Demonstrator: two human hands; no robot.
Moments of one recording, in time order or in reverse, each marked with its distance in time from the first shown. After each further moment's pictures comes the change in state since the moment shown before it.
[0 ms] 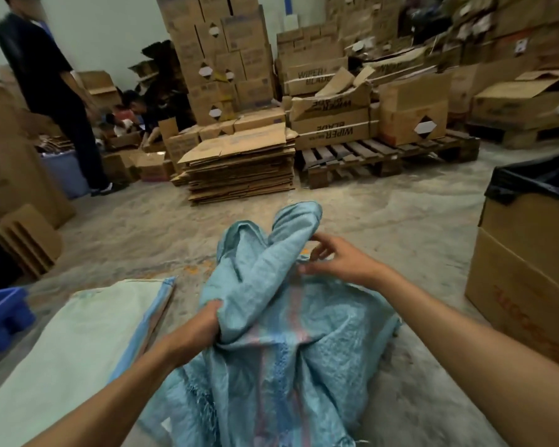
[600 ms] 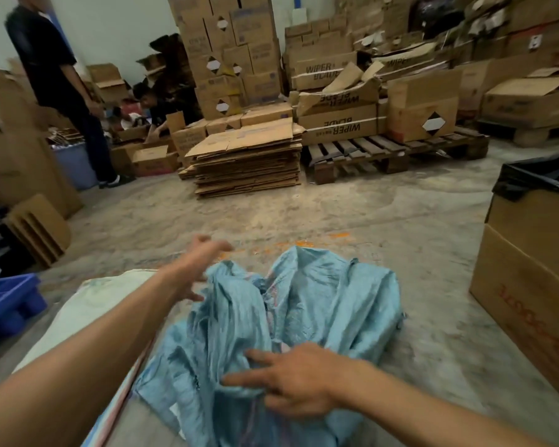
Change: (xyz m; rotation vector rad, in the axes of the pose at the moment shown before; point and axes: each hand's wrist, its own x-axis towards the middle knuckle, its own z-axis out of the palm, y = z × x) left_hand 0.024 0.059 -0.038 0.108 0.389 -0.341; right_hand -0.096 -0.059 0.112 -0.783 -0.712 -0.381
